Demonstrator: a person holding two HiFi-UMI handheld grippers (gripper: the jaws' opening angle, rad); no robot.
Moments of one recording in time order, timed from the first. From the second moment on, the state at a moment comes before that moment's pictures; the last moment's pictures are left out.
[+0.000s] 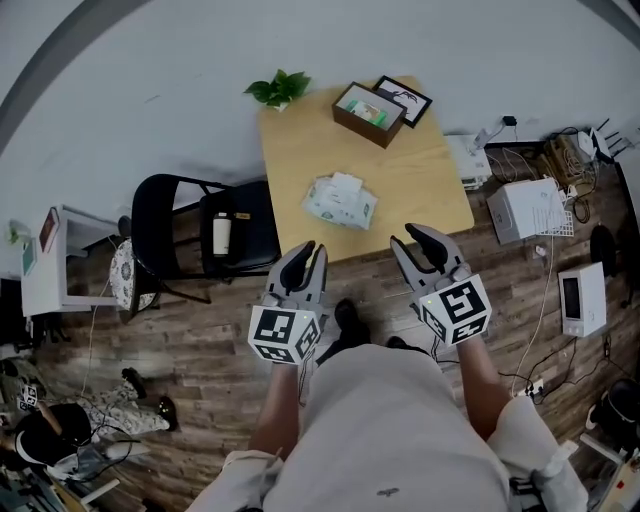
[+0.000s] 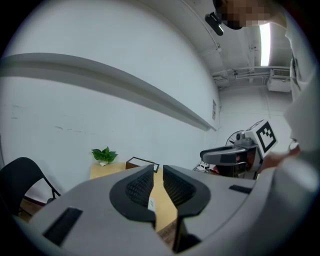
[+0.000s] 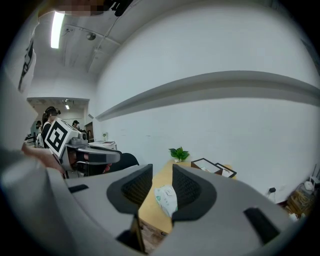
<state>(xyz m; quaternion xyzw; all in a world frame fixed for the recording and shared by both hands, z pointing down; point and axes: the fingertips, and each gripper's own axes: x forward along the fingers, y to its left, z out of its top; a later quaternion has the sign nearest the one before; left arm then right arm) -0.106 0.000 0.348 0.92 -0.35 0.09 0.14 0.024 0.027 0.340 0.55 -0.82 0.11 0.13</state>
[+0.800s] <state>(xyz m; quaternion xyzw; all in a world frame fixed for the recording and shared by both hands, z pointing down) -0.124 -0.043 0.382 0.93 -0.32 0.11 0.16 0.007 -0.018 0.371 0.56 -0.80 0.15 0.14</state>
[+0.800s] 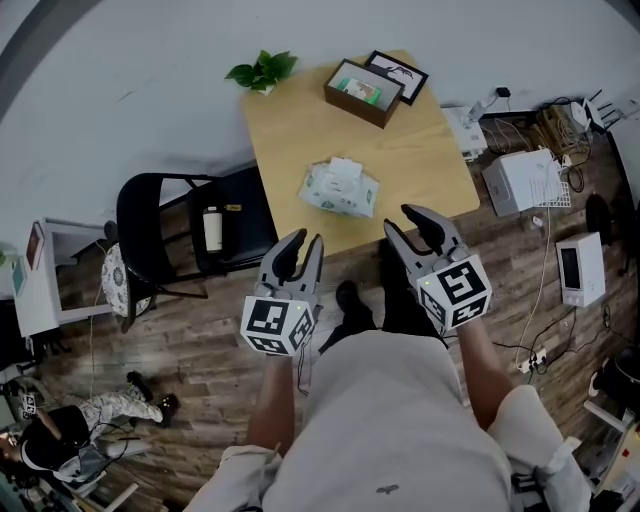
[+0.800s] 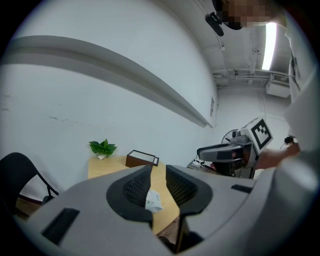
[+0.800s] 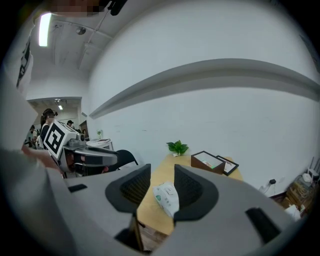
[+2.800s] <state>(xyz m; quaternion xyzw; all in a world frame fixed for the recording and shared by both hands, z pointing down) -0.062 -0.129 0.454 0.80 -0.53 0.15 0.23 0.059 -0.195 0.609 0.32 -0.87 0.27 0.29</state>
